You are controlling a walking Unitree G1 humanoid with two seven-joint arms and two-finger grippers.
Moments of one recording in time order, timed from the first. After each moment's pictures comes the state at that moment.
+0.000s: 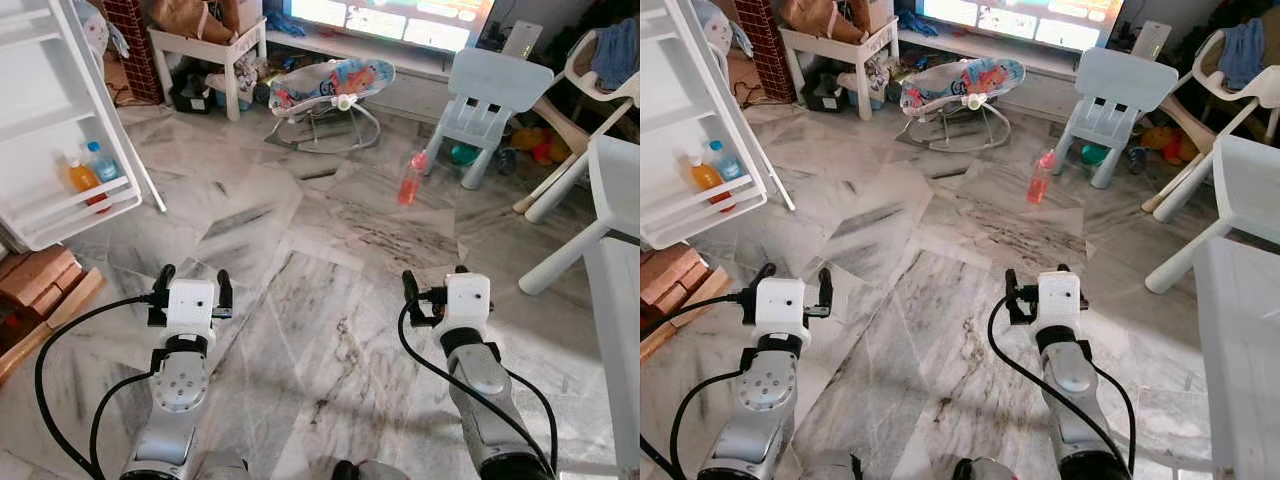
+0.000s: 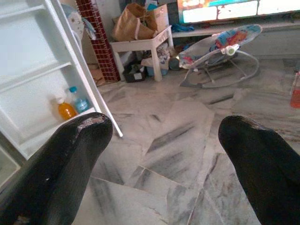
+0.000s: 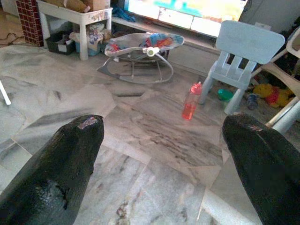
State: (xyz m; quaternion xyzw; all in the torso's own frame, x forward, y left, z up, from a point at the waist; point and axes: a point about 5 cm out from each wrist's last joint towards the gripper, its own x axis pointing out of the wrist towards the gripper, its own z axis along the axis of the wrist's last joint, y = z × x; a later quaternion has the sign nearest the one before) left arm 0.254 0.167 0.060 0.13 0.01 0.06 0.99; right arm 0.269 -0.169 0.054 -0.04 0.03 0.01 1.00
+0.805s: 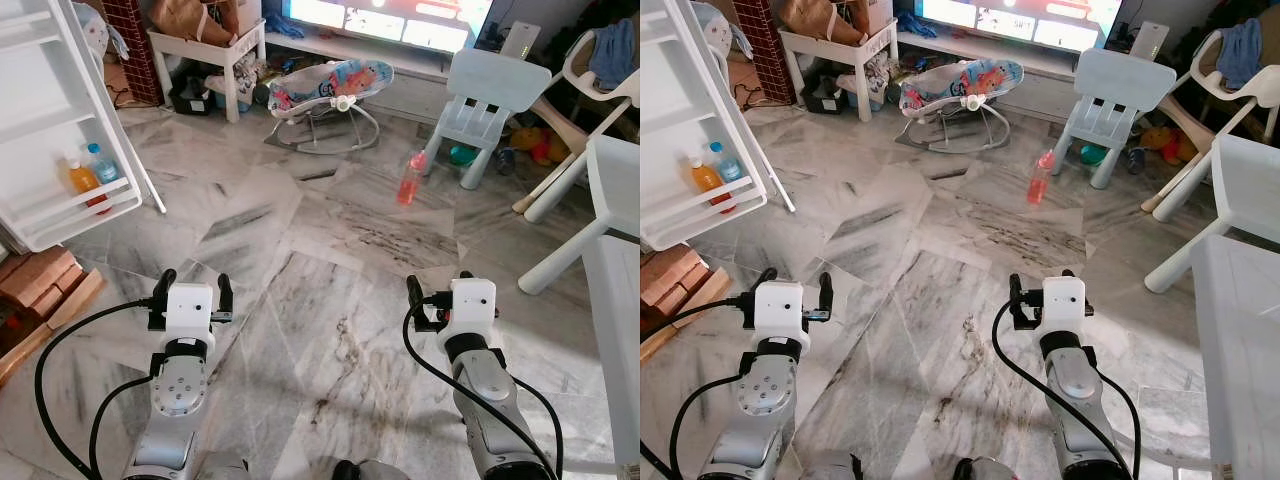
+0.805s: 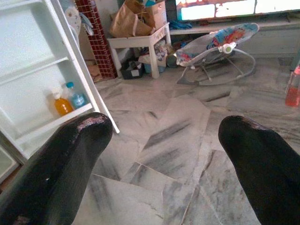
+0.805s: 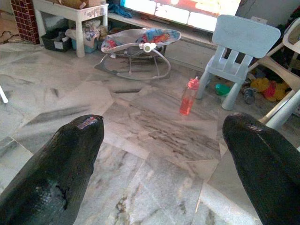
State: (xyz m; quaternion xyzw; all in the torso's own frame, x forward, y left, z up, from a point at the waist) left arm 0.251 0.168 0.057 0.12 0.02 0.06 0.99; right arm 0.263 -0.173 0.052 -0.04 0.05 0.00 1.00
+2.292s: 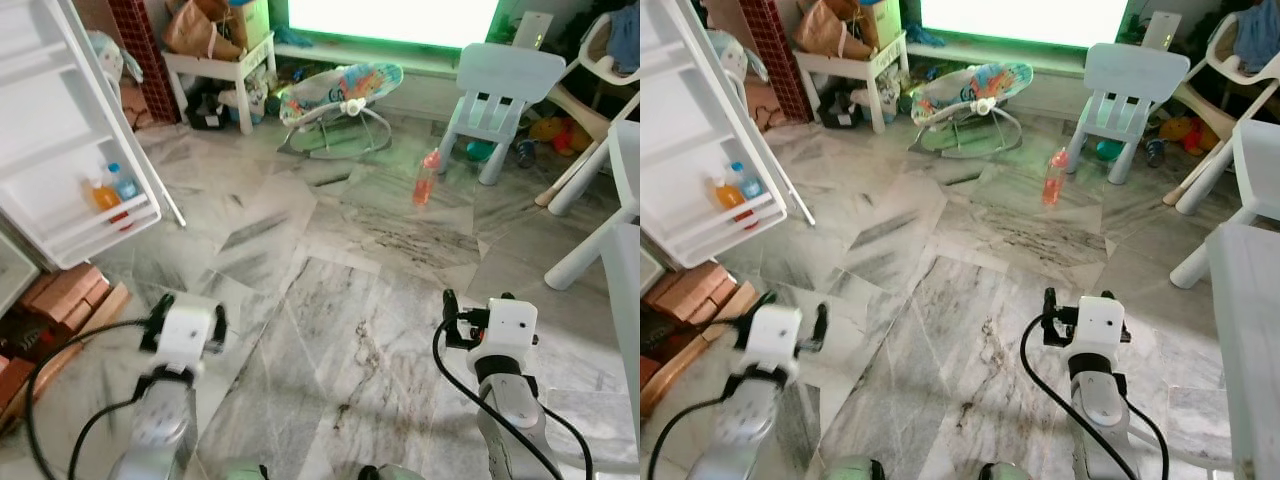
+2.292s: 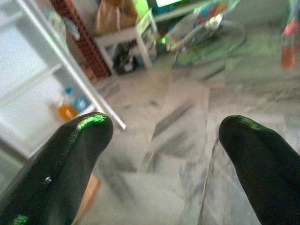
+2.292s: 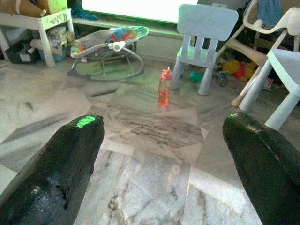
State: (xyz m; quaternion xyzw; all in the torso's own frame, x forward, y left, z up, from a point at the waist) left arm 0.235 0.177 0.045 0.16 0.05 -0.01 0.99; right arm 0.237 -0.203 0.048 -0.03 0.05 -0.08 0.99
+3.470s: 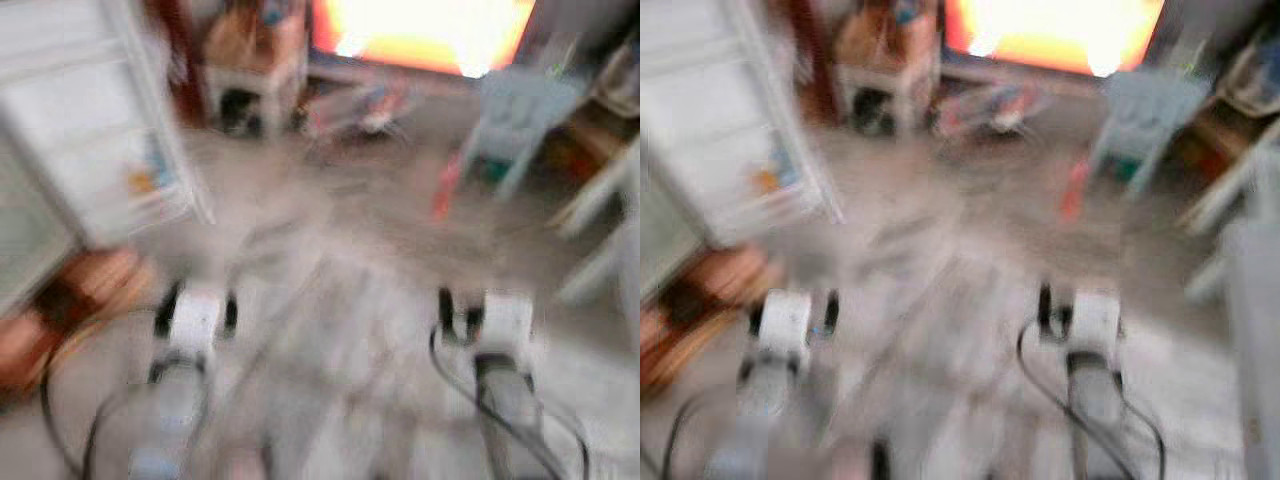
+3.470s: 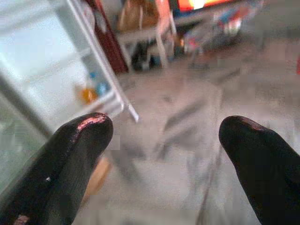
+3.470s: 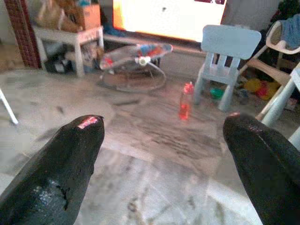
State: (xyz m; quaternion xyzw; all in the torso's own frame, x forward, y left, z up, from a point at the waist) left arm 0.233 0.169 0.035 0.15 0.07 0.00 0.99; right arm 0.245 -0.198 0.056 -0.04 0.04 -0.07 1.00
